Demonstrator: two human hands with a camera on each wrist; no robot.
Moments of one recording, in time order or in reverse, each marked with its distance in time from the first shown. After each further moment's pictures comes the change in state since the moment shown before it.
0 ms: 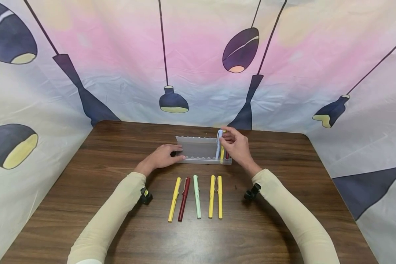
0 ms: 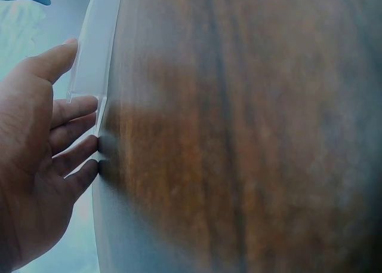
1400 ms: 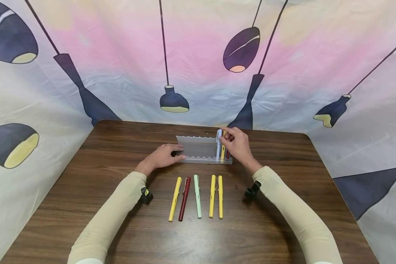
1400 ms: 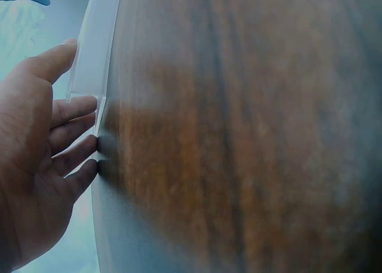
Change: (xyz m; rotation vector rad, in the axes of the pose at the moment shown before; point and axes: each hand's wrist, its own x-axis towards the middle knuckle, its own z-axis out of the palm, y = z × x) left_hand 0.000 0.000 0.001 -0.001 -0.010 -0.026; right_hand 0.010 -0.003 -0.002 -0.246 -0.057 -0.031
